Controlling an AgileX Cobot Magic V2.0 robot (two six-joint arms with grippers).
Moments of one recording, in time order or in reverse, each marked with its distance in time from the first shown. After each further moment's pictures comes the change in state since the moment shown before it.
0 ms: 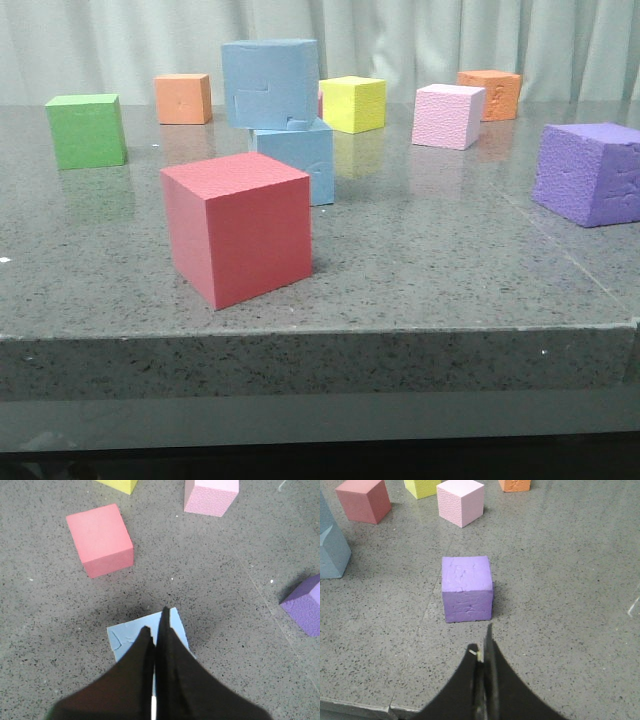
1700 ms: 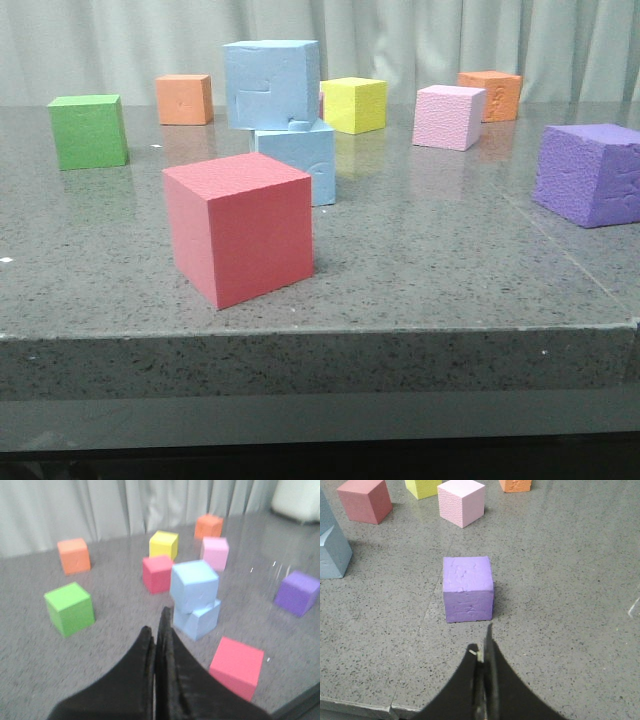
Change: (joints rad) left arm 0.000 -1.384 1.380 0.184 -0.672 -0.011; right arm 0.000 0.000 0.000 0.000 0.000 0.000
